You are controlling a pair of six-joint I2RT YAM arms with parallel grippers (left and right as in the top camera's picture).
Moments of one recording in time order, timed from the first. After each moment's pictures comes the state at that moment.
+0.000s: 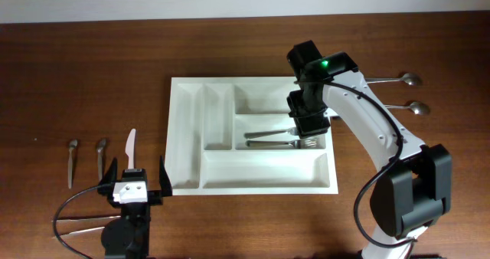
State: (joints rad) left arm -0.01 0.01 0.01 -0.07 -0.09 0.09; right arm 0.34 1.90 1.61 -1.22 -0.04 1.66
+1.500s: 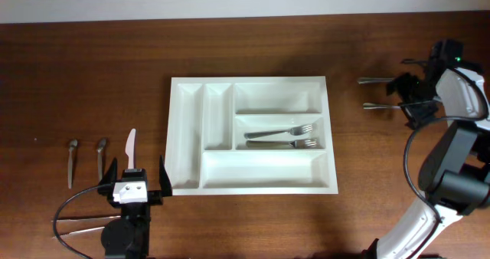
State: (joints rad) left arm -0.01 0.01 0.01 -0.07 -0.09 0.09; right arm -0.38 2.08 1.61 -0.96 -0.10 0.73
